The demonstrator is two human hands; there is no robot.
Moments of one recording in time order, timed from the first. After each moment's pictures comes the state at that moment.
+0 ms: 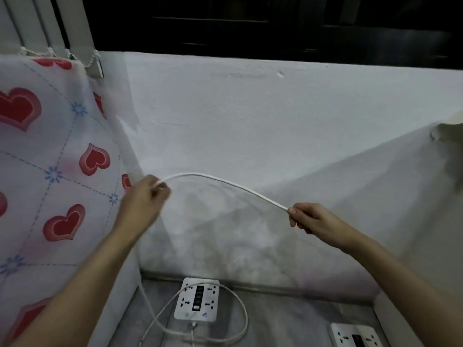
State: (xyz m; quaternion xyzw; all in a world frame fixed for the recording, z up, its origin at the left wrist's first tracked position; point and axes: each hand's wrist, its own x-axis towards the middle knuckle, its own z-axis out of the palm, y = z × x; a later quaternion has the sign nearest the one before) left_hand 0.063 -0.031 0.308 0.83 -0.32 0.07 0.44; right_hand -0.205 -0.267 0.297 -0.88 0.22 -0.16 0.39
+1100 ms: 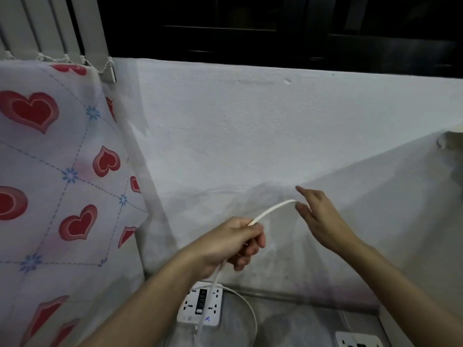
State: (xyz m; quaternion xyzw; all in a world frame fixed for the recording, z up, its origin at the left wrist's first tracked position) left_hand -0.056 -0.068 0.309 0.61 -0.43 -0.46 0.48; right_hand -0.192 -0.267 0.291 -0.91 0.29 -0.25 0.16
